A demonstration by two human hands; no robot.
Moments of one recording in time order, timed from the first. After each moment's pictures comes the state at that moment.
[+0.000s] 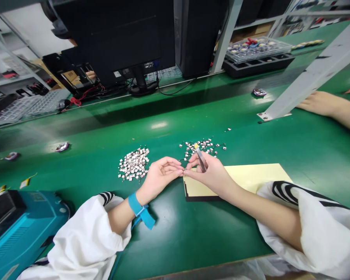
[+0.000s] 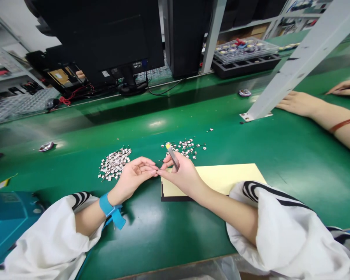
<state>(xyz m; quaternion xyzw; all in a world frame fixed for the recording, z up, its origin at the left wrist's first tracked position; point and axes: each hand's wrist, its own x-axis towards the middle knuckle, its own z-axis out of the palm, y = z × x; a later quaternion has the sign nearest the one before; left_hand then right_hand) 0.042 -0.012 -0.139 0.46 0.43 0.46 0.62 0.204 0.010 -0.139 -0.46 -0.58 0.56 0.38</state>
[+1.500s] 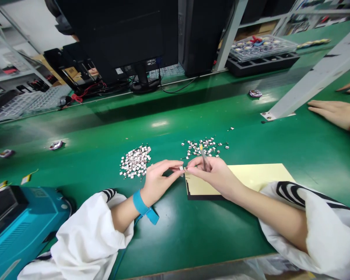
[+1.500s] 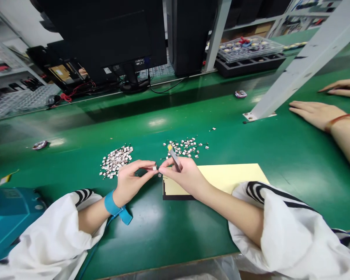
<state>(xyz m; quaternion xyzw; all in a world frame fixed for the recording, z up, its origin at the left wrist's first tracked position) 0.037 -0.020 -0.143 0.73 0.45 0.48 0.18 0.212 0.007 -0.133 -0.44 -0.64 0.54 0.33</state>
